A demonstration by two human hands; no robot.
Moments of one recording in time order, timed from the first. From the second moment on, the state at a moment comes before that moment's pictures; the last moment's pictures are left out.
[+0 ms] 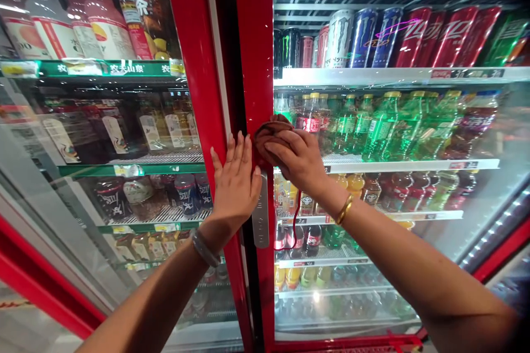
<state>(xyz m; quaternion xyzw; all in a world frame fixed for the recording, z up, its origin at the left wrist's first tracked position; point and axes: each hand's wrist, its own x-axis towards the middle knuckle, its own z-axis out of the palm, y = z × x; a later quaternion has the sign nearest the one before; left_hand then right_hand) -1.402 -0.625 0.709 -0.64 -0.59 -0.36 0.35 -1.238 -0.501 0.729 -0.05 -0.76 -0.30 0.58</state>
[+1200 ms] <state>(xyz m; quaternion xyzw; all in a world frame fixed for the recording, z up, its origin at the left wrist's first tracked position) -1.402 -0.673 0.488 -0.69 -0.59 -0.29 0.30 -1.243 -0.594 0.469 -0.19 -0.82 -0.08 0.54</state>
